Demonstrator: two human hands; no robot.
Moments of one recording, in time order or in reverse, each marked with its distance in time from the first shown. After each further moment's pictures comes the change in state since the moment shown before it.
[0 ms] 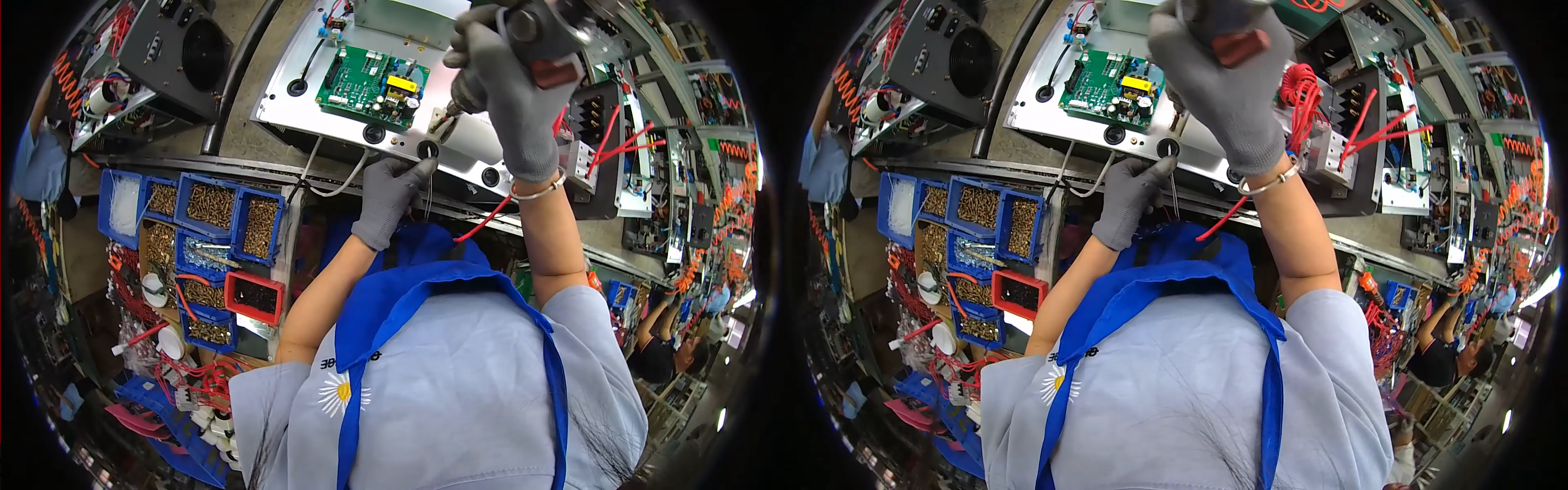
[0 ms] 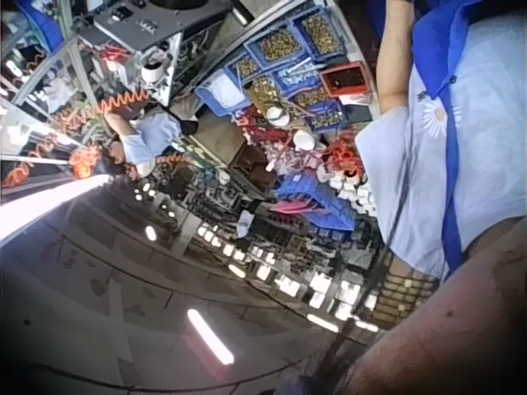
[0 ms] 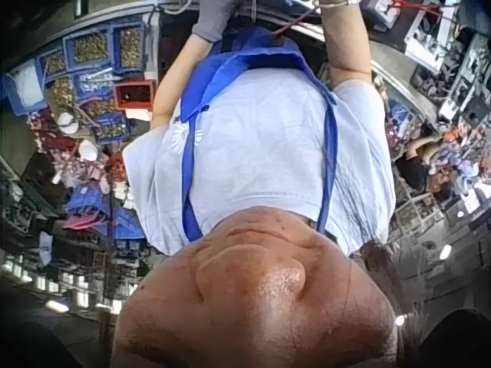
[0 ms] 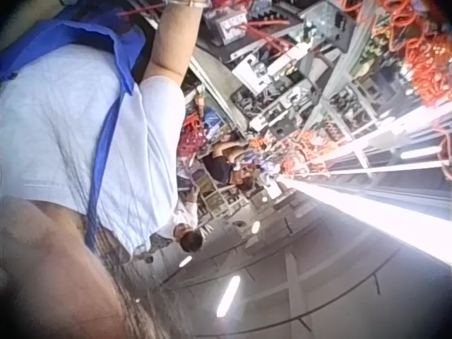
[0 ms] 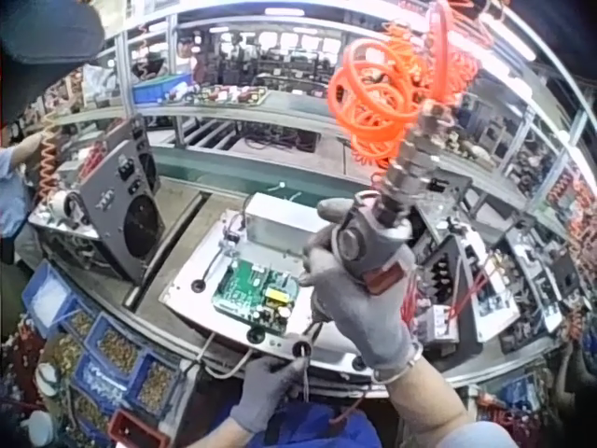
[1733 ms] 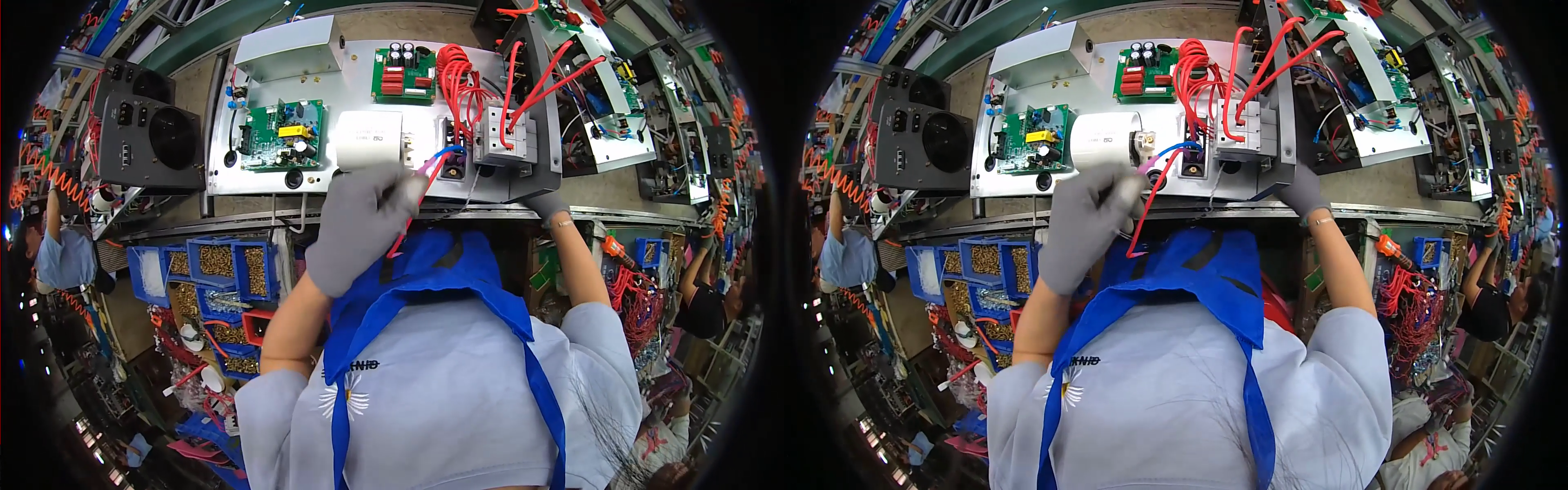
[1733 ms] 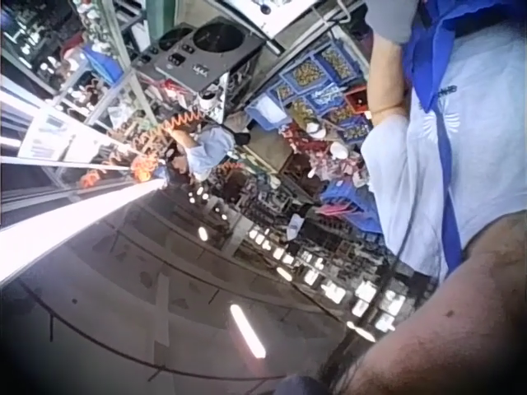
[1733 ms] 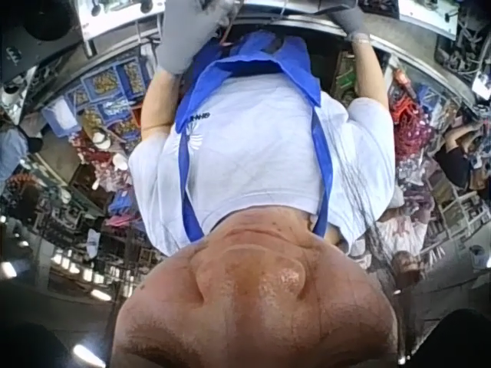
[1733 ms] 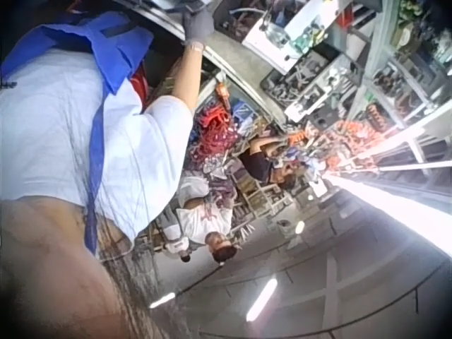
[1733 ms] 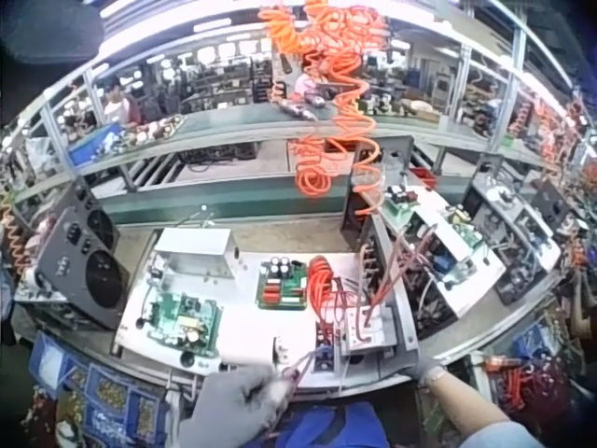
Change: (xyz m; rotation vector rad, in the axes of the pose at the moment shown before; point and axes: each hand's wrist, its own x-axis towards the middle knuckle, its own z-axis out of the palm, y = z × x) left_hand -0.041 0.105 0.079 0.689 -0.283 0.376; right_hand -0.219 0.232 -0.350 -1.204 -0.383 0.470
